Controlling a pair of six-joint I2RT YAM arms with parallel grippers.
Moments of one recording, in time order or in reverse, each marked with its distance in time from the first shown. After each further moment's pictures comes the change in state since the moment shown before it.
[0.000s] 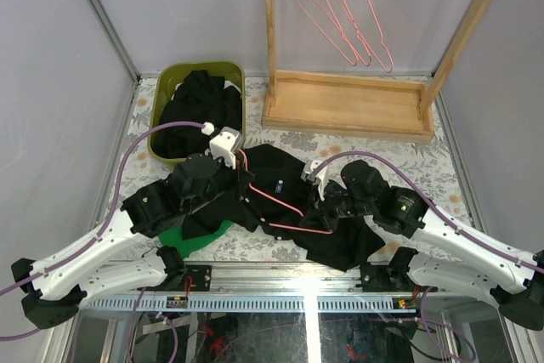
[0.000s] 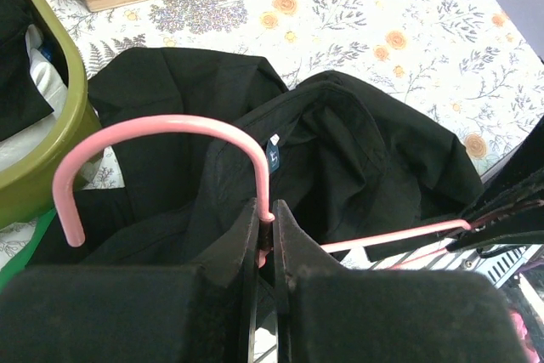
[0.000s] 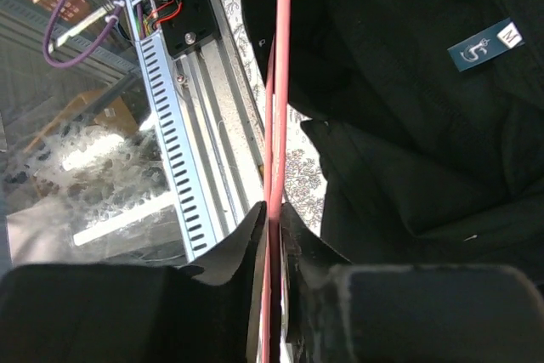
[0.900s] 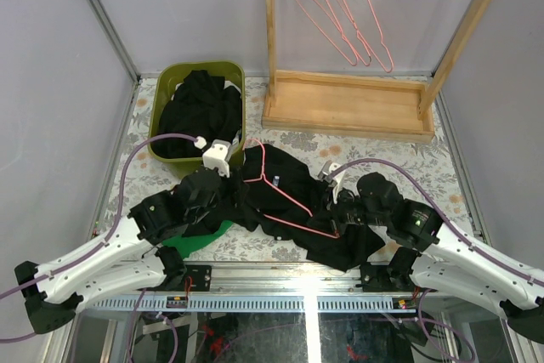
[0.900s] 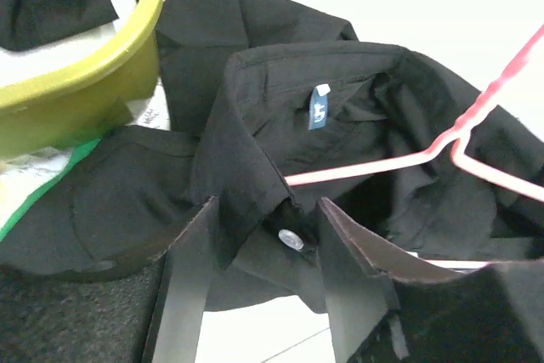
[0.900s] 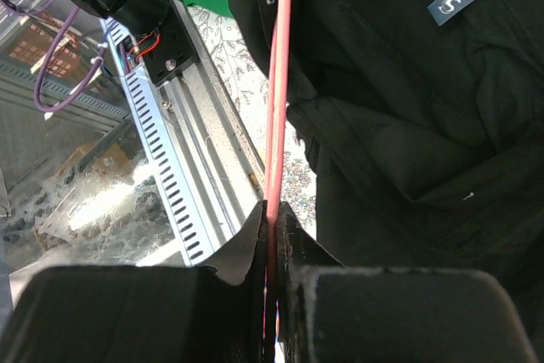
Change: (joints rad) left arm 0.000 -0.080 -0.181 0.002 -0.147 -0.110; right arm 0.000 -0.171 -0.131 0.059 0.105 0.136
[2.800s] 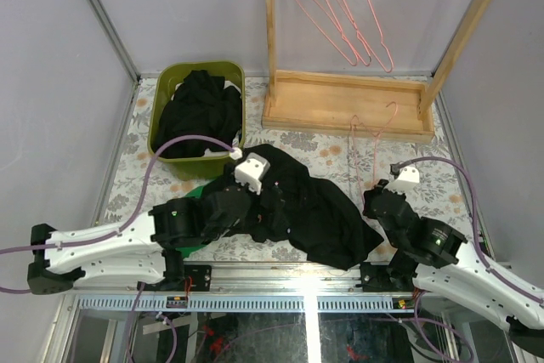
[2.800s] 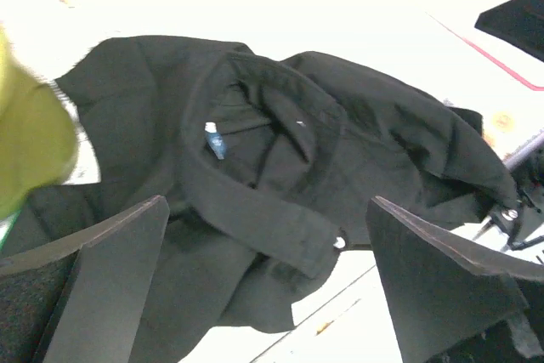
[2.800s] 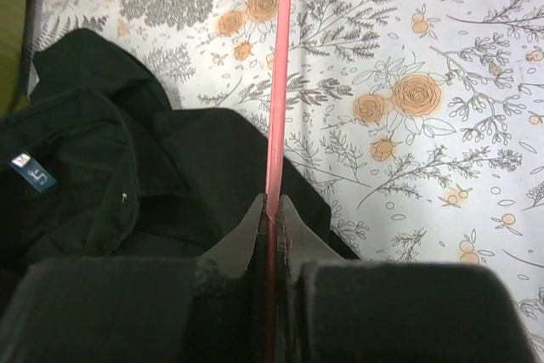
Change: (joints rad) left arm -0.351 0.192 0.114 0.090 -0.180 0.040; right arm 0.000 -0.224 -0.103 -0.303 1.062 0.516
